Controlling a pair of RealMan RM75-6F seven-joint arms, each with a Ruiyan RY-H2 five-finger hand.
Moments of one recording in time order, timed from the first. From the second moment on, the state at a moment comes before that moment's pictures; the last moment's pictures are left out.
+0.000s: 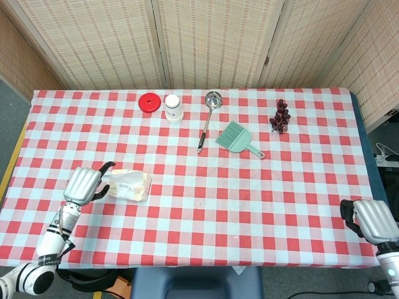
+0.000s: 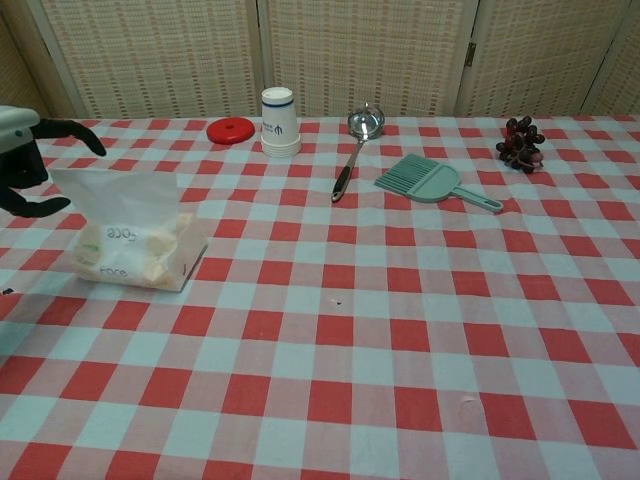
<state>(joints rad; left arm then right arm) -0.50 -1.35 -0.20 -1.49 1.33 1.09 0.29 0.14 -0.93 0.01 -1.73 -1.44 1.26 -0.01</state>
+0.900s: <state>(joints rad) -0.55 -1.47 -0.22 -1.34 1.29 1.18 0.32 0.15 -0.94 0.00 -1.74 -1.44 1.24 -0.03</state>
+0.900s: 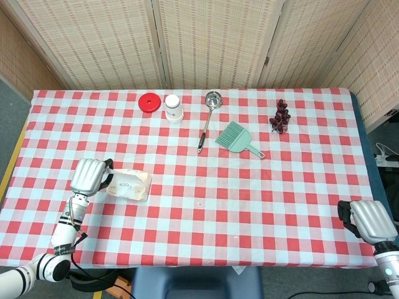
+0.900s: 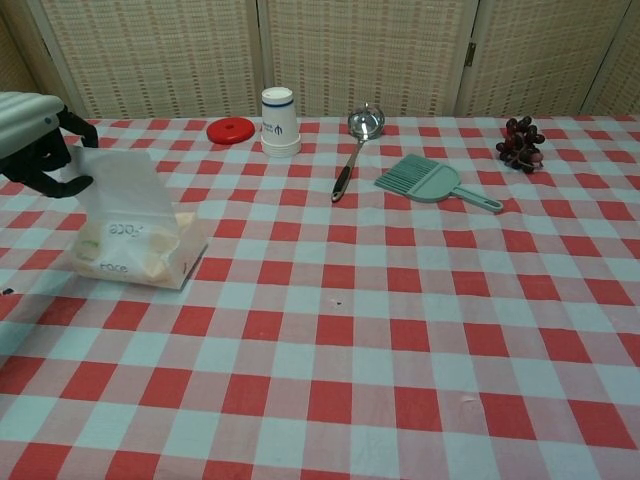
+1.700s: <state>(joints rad) -0.91 -1.51 -0.33 -0.97 1.23 0.82 0.28 0.17 -0.93 -0.02 -1.75 -1.45 1.20 -0.07</state>
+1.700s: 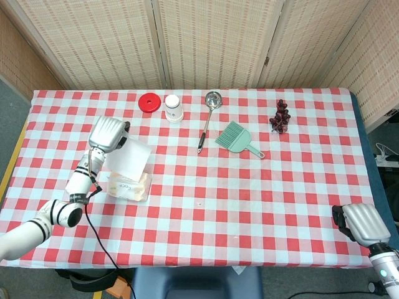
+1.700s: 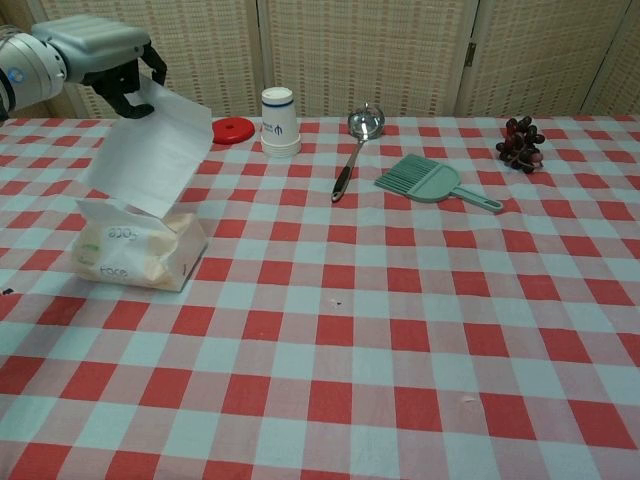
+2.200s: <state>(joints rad) -1.04 -1.62 -0.32 -0.79 1.23 0.80 0.22 0.17 -0.92 -0.03 -1.74 -1.47 1.21 -0.02</state>
